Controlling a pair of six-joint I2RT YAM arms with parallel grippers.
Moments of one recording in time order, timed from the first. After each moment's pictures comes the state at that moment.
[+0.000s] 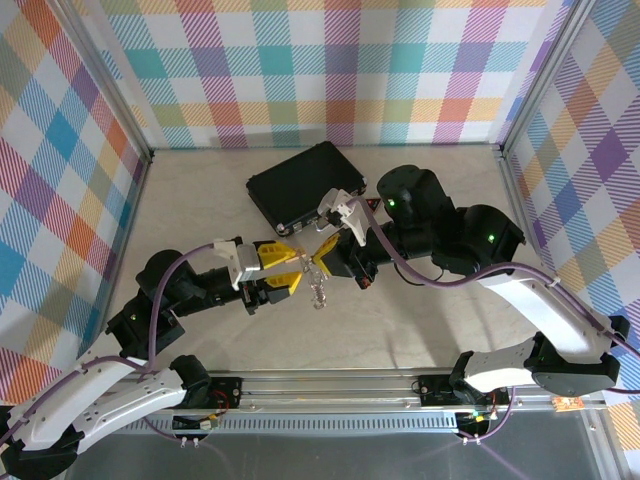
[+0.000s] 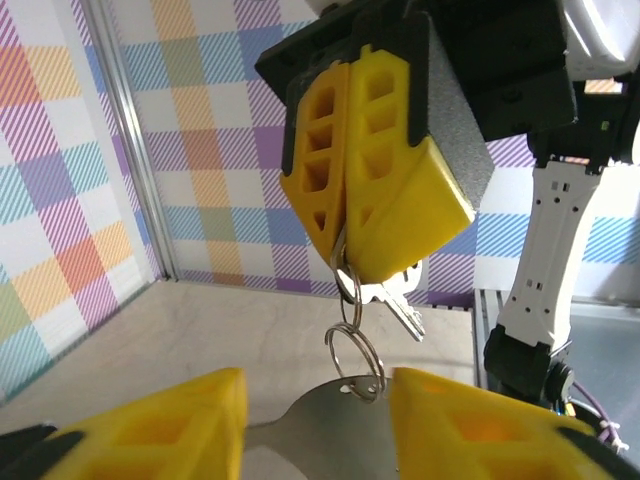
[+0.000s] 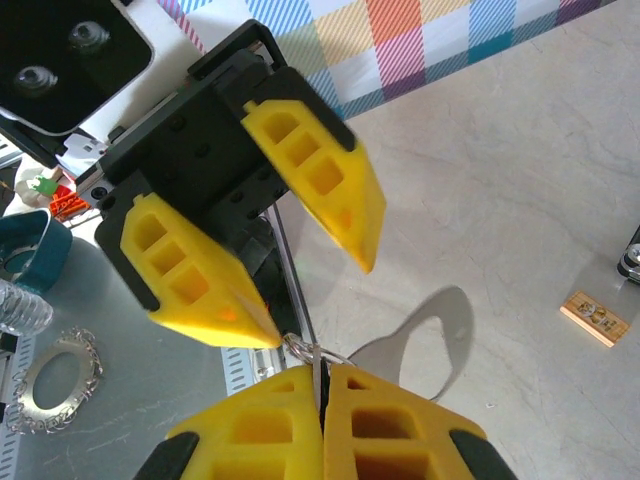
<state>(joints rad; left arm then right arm) -0.84 0.67 0.87 -0.17 0.40 0.08 1.02 1.32 1.82 -1.07 -0.38 0.05</state>
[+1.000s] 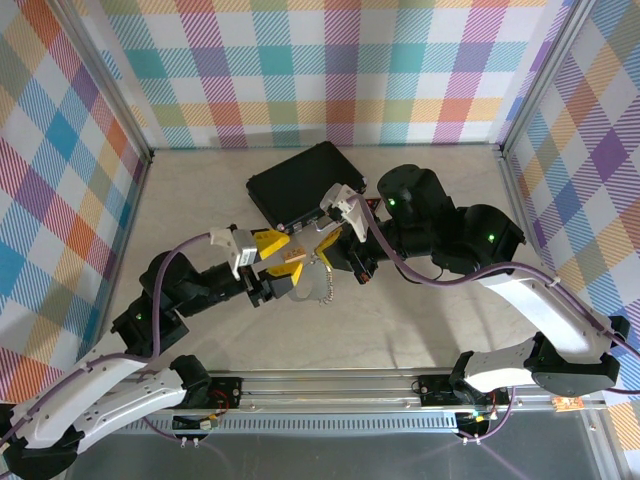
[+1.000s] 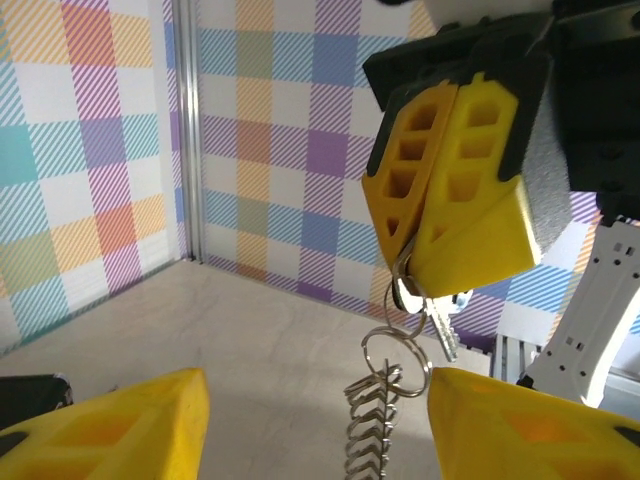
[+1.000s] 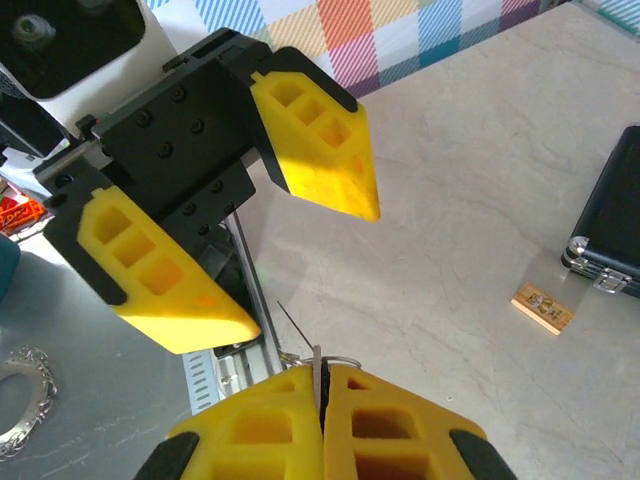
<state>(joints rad) -0.84 0.68 0.84 -0.10 0.27 -0.08 1.01 1.32 1.82 -1.07 -0.29 0.05</state>
